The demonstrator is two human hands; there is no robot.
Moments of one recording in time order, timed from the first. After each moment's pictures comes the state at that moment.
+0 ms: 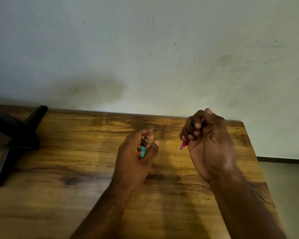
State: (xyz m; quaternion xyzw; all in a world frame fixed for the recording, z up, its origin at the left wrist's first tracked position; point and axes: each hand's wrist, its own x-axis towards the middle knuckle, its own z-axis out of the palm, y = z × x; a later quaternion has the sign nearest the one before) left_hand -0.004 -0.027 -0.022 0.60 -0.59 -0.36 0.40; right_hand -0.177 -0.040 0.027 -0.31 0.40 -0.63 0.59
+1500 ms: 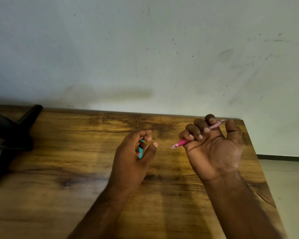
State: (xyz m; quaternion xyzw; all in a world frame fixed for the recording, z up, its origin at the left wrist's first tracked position) left_hand -0.004 -0.030 -0.029 0.60 -0.60 -0.37 0.38; right_hand -0.185 -0.041 0.010 -0.04 0.22 -0.71 0.67
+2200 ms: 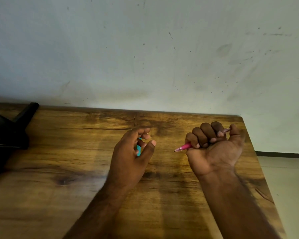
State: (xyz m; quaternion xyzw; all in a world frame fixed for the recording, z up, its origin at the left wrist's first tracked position) left_hand -0.004 -0.031 -0.032 0.60 -0.60 -0.37 0.37; right_hand -0.184 -0.037 0.010 0.05 0.30 -0.75 0.60
